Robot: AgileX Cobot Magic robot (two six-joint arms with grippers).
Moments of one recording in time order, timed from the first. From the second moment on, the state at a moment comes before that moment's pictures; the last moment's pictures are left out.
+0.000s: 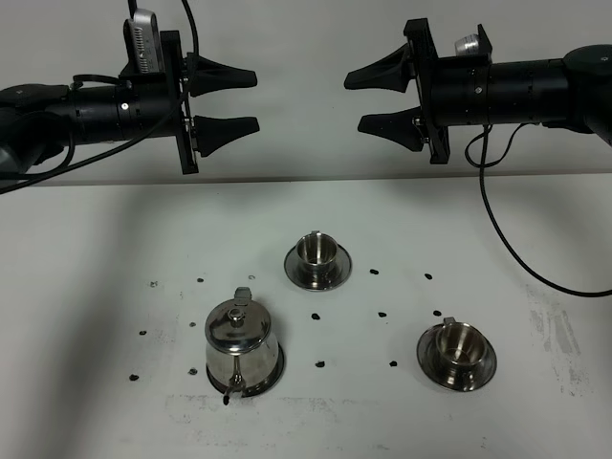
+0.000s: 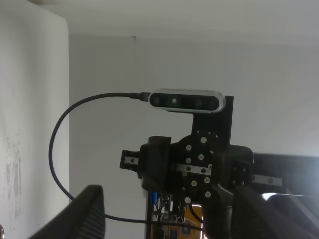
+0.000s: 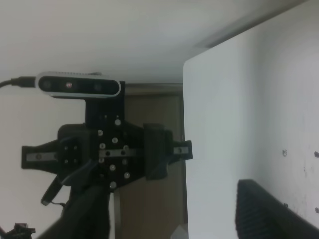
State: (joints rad) left arm -0.02 2.47 -2.18 -1.54 1.18 0.18; right arm 0.10 2.25 -2.00 1.38 1.08 -0.19
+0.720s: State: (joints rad) left arm -0.02 2.47 -2.18 -1.54 1.18 0.20; right arm 0.10 2.25 -2.00 1.38 1.08 -0.23
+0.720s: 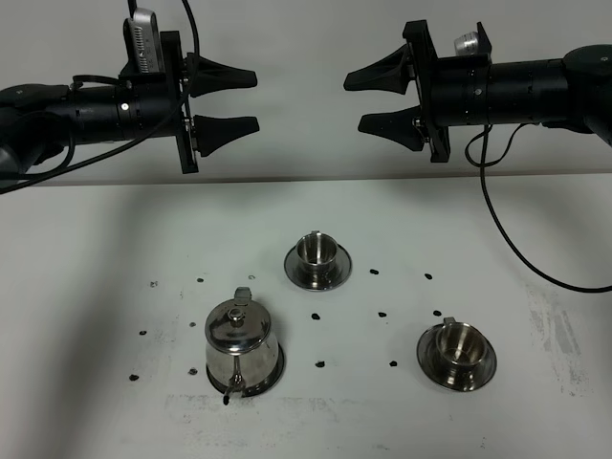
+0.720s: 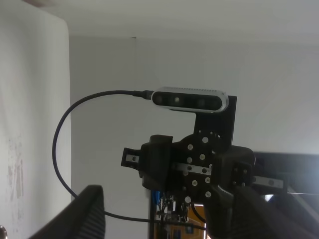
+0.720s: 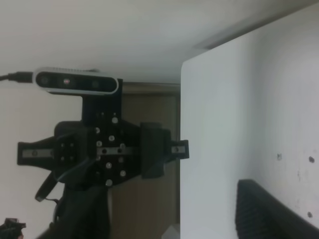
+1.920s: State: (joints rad) left arm 0.05 2.15 -2.18 -1.04 1.18 0.25; right arm -0.14 1.93 -2.00 1.00 1.17 -0.42
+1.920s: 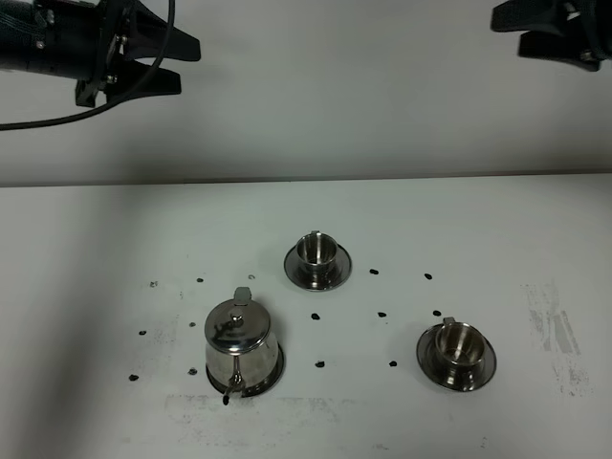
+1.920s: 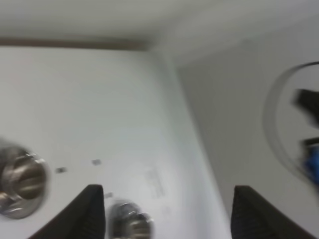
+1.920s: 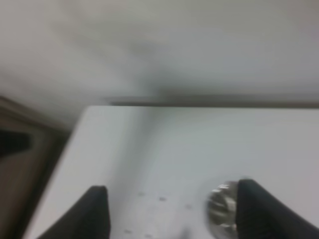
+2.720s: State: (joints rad) left arm 0.02 1.83 -1.97 -0.66 1.18 0.23; right arm -0.18 1.42 -1.97 0.28 1.22 -0.22
